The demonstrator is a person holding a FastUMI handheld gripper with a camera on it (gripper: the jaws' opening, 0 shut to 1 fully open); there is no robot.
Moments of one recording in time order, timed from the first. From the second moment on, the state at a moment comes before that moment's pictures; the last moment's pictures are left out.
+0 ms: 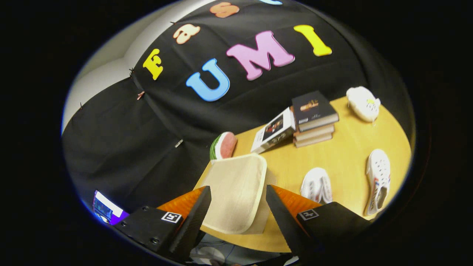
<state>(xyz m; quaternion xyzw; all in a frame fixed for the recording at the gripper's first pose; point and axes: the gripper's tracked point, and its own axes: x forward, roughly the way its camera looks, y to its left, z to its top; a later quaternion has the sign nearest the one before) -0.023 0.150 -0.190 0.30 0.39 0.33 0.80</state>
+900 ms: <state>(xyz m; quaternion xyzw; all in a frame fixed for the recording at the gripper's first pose) -0.067 0.211 -0.263 0.49 0.59 0.36 0.53</state>
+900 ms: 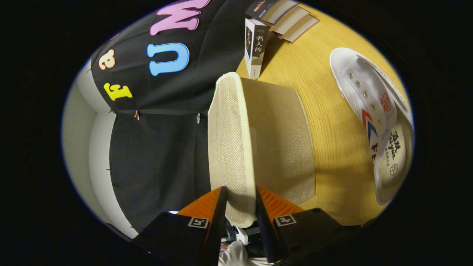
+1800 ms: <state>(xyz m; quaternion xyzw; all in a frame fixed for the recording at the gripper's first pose) -0.066 0.305 -0.086 0.41 0.50 0.45 0.62</state>
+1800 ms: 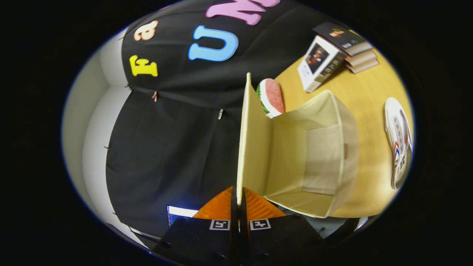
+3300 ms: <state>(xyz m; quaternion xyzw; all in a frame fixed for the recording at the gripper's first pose) 0.008 0.284 -0.118 0.16 0.40 0.31 0.84</state>
